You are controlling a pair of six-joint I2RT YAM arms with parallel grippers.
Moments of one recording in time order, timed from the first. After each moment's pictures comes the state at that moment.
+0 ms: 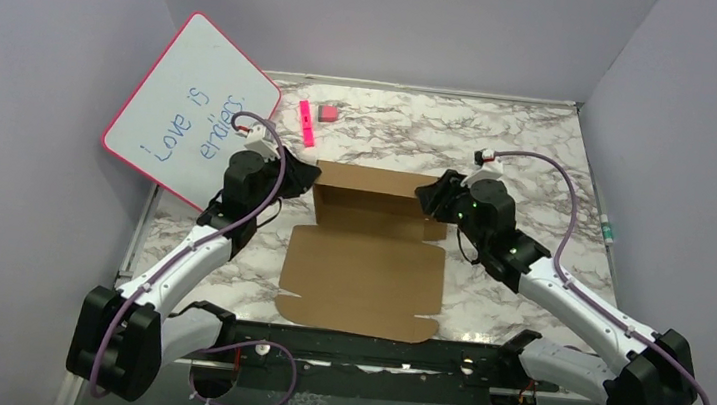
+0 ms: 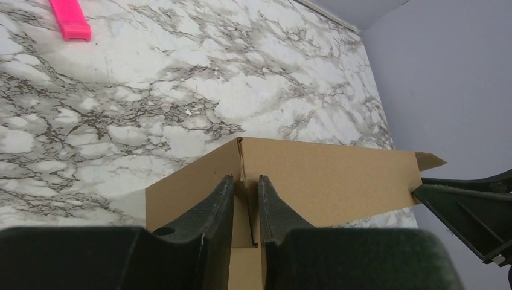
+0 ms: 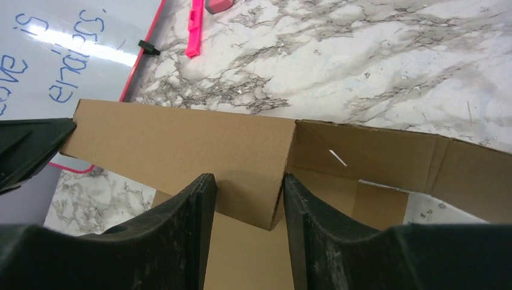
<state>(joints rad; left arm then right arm) -0.32 1.09 0.60 0.24 0.17 -0.68 0.64 1.07 0.71 0.04 0.19 0.58</state>
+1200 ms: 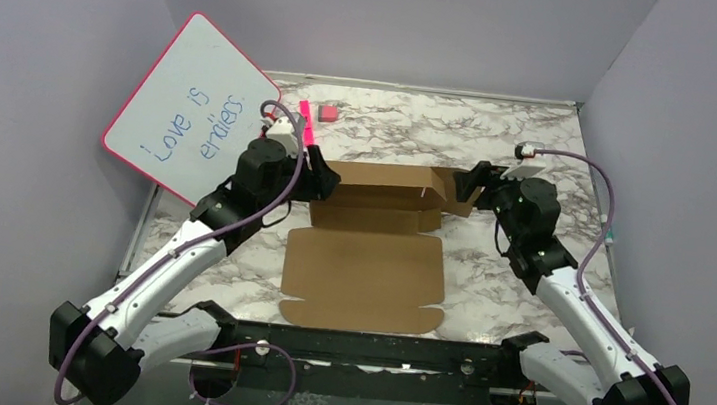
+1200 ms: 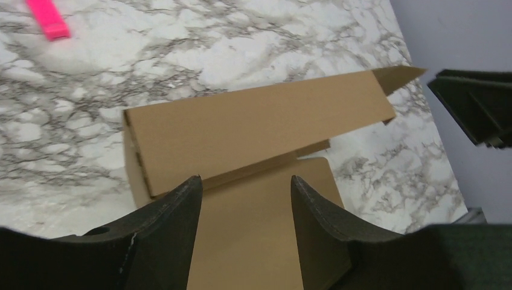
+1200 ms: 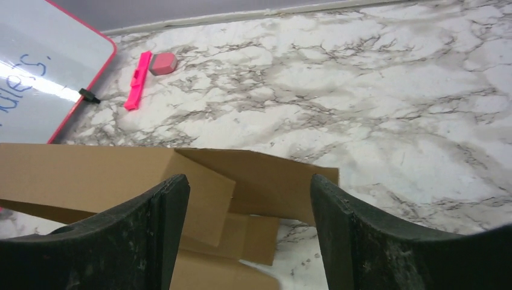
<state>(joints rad) -0.47 1.00 0.87 -0.24 0.06 -0.51 0.36 0.97 0.64 0.16 0.08 0.29</state>
